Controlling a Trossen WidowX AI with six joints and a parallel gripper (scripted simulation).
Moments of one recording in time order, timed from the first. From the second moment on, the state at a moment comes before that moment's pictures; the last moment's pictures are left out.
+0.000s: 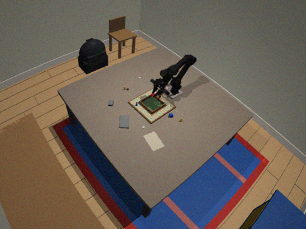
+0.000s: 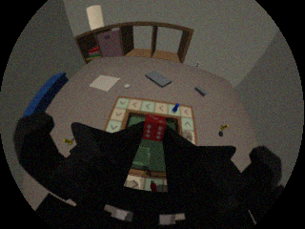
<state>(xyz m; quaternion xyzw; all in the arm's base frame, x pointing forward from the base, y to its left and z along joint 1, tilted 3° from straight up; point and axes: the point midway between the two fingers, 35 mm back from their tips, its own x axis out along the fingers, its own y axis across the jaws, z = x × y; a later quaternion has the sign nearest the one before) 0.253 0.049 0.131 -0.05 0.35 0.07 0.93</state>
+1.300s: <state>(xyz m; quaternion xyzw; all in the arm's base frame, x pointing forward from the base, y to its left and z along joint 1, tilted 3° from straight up) 0.258 0.050 0.157 -0.07 0.50 0.06 0.86</state>
